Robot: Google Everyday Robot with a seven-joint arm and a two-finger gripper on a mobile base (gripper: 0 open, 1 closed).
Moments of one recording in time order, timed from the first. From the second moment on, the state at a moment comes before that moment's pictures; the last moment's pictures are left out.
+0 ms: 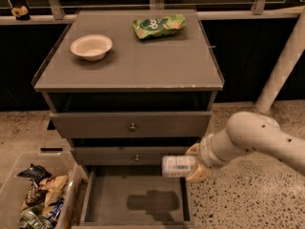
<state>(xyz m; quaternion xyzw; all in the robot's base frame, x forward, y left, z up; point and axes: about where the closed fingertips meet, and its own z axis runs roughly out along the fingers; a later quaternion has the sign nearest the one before) 0.480 -0.150 0.610 -0.65 0.71 0.11 0.22</state>
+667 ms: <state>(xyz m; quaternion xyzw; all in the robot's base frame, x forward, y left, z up) 0.364 -0.123 0.399 -0.60 0.76 0.19 0.17</state>
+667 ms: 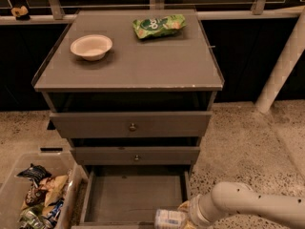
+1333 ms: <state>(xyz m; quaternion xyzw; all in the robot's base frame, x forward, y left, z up) 0.380 -0.119 0.381 -0.61 0.76 0.17 0.17</state>
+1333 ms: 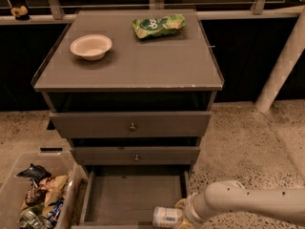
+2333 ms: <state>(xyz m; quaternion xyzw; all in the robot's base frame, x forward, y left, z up) 0.484 -0.103 0.357 -0.64 0.74 0.08 0.22</state>
